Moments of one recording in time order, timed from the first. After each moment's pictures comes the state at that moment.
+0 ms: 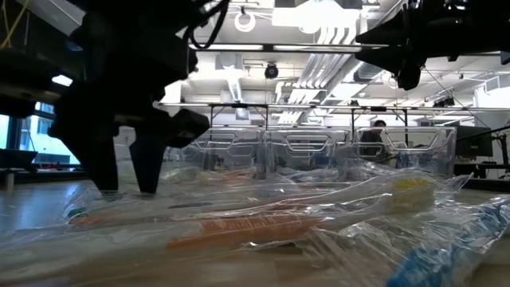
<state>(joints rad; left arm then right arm) -0.29 1.72 0.92 -0.24 0.21 0.26 0.00 0.68 0.22 0.53 0.31 0.34</state>
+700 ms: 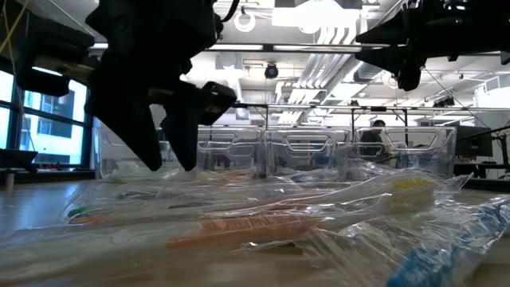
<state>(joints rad) -0.29 1.74 1.02 -0.25 0.19 0.32 0.00 0.68 0.22 0.53 0.31 0.37</state>
